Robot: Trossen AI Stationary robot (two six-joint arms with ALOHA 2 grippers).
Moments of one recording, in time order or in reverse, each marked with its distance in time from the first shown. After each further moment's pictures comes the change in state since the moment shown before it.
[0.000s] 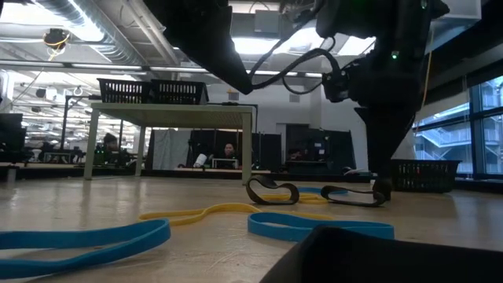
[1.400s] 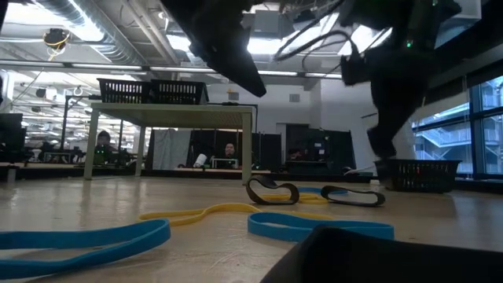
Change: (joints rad) left arm 0.082 -0.001 0.000 0.039 -0.077 0.045; right arm -0.120 -0.270 -0.144 0.014 -0.035 -0.185
